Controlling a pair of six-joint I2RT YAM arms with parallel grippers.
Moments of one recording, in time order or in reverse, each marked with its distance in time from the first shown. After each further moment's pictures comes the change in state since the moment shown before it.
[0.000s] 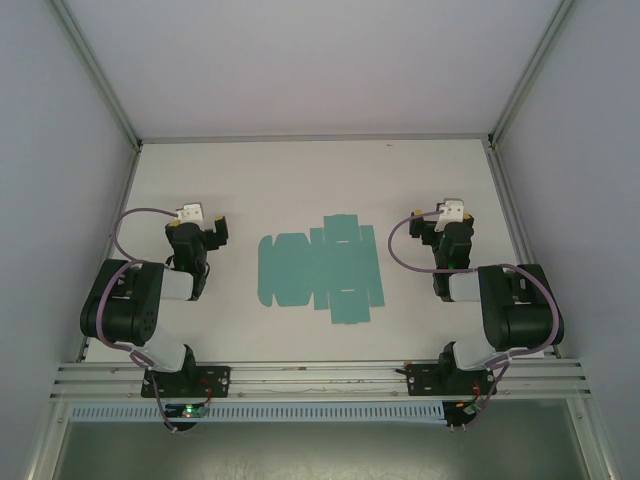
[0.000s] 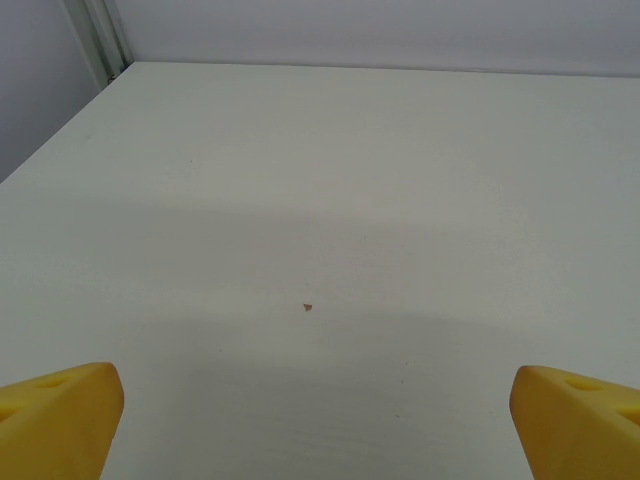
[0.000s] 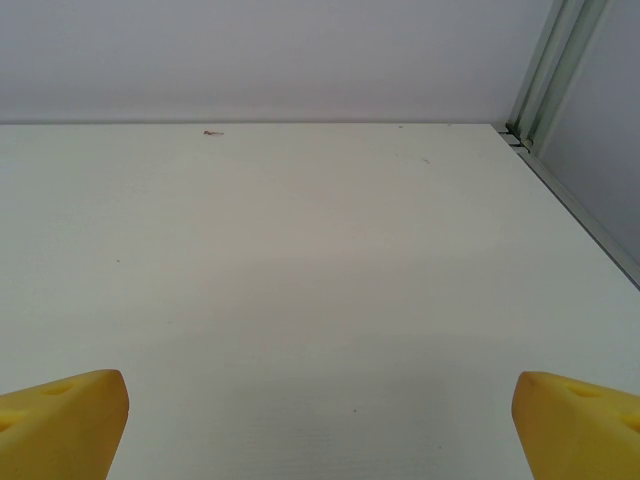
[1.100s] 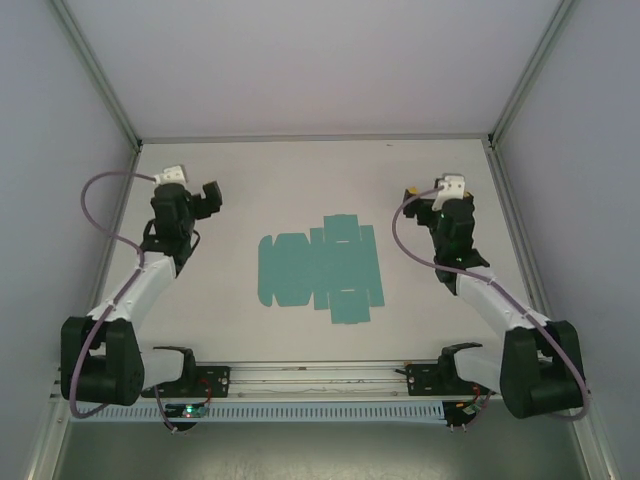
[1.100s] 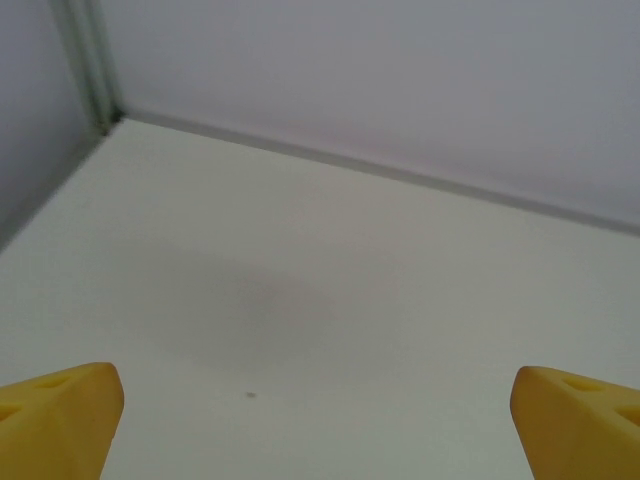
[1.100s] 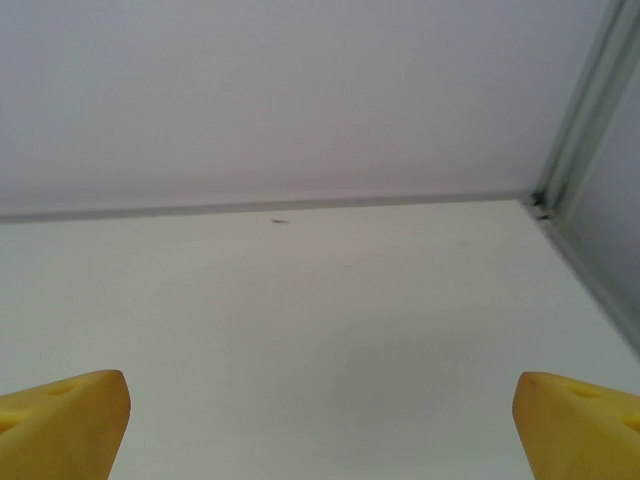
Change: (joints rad) left arm -0.001 -0.349 0.388 -0.786 0.095 -0.212; right arm 0.154 -0.360 0.269 -0.624 0.075 0.113
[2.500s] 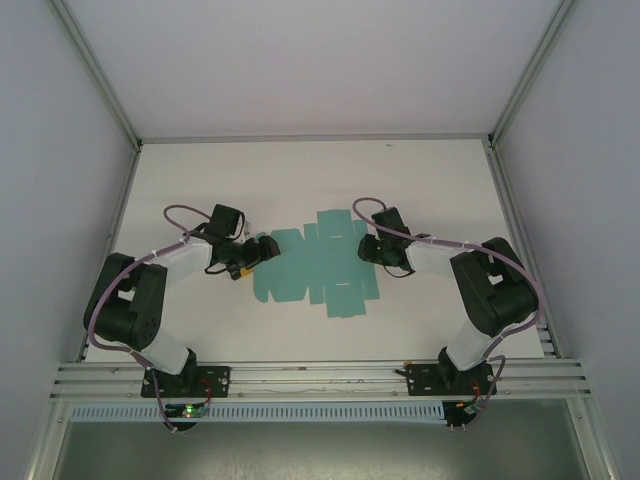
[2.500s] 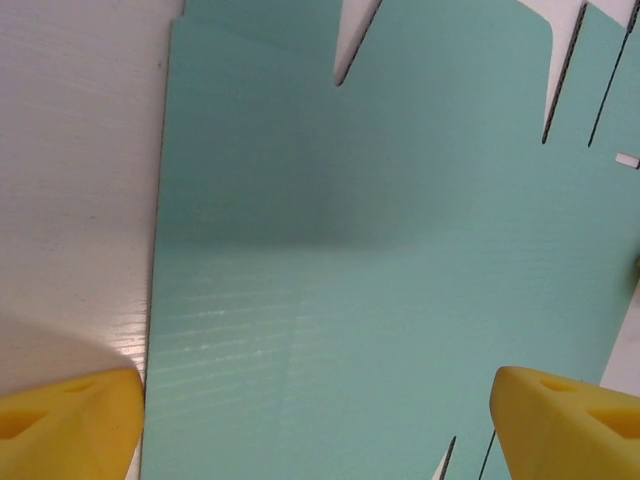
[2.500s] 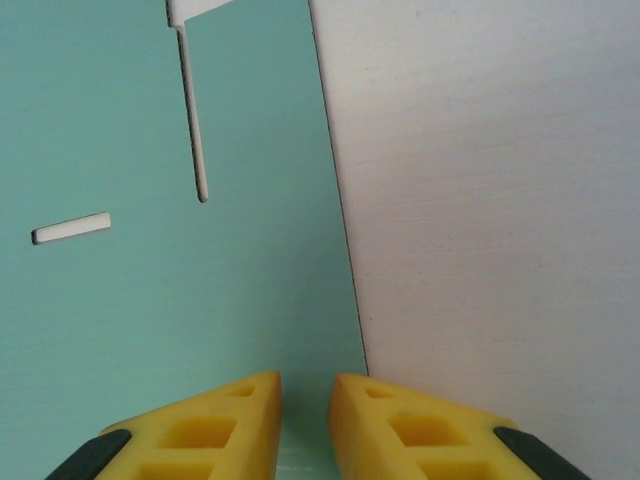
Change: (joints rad) left arm -0.224 0.349 0.002 -0.349 0.583 -0.444; right arm 0.249 0.513 0.134 -0.352 -0.260 0.505
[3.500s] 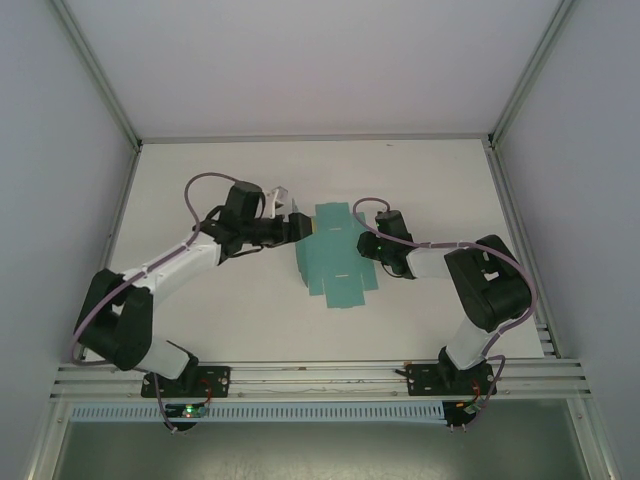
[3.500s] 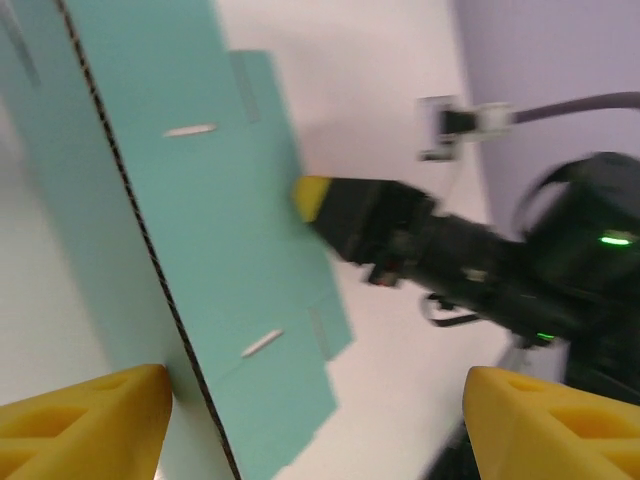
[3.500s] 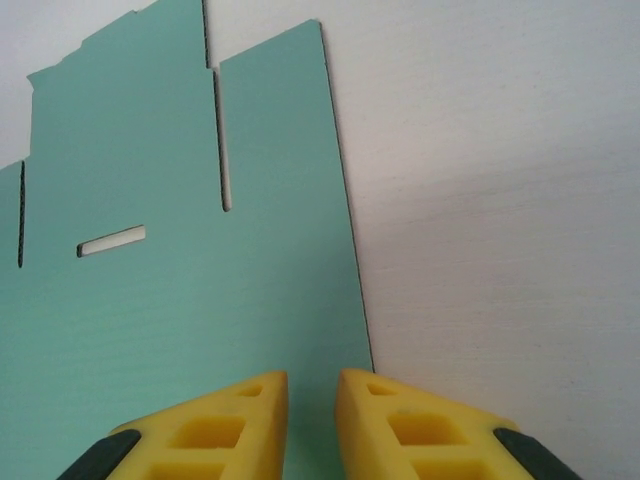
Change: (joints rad) left arm -0.190 -0.087 0.186 0.084 0.083 0.061; right arm -0.004 0.042 -0.085 0.283 0.005 0.022
